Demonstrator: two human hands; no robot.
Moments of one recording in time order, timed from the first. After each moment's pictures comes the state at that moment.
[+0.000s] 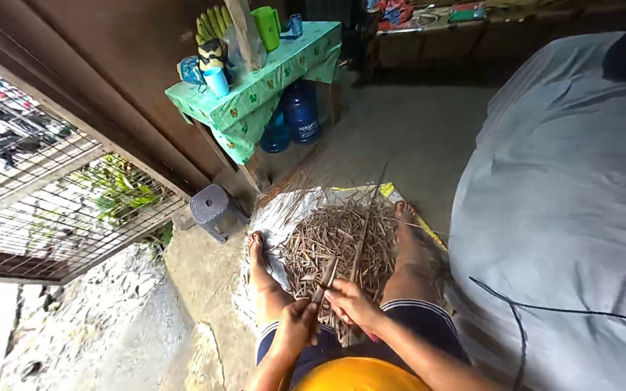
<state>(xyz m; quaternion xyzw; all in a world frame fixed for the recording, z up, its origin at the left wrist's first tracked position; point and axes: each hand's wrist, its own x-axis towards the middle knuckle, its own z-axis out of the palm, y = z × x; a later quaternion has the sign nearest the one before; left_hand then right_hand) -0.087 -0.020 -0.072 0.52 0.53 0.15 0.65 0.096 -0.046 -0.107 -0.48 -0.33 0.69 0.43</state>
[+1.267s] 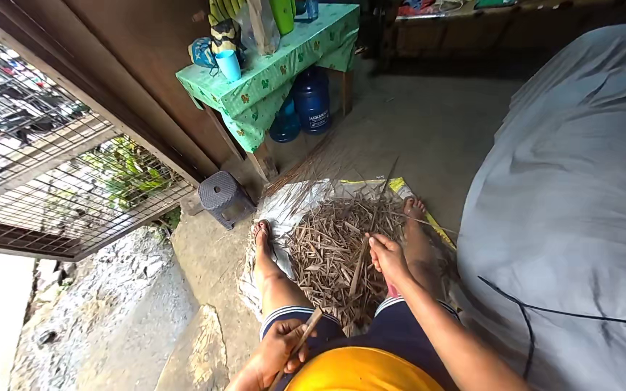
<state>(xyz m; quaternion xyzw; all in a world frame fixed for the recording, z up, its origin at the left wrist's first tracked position) -0.153 -0.044 -0.067 0.39 0.47 0.09 0.78 0.161 -0.003 -0.129 -0.68 -0.27 0.47 0.49</state>
